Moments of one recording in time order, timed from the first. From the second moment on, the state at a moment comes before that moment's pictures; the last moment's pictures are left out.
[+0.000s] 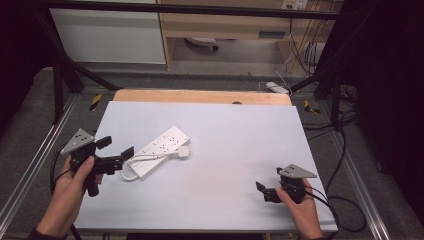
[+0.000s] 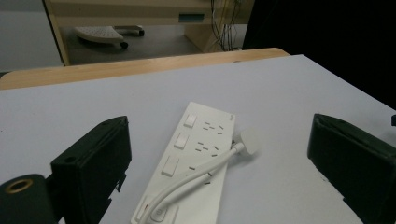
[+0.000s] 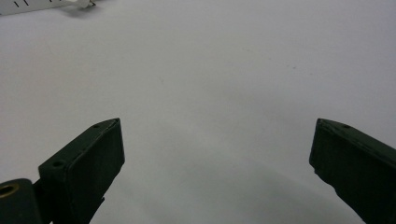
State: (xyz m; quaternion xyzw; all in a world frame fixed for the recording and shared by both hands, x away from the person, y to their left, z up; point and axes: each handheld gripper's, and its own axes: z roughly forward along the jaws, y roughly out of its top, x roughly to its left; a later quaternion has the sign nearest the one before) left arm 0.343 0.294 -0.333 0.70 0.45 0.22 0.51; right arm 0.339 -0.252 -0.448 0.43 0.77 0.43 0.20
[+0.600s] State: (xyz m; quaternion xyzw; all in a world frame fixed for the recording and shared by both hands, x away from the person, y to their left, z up) left arm 0.321 0.309 -0.358 0.69 0.46 0.22 0.51; right arm 0.338 -0.252 -0.448 0.43 0.77 0.43 0.20
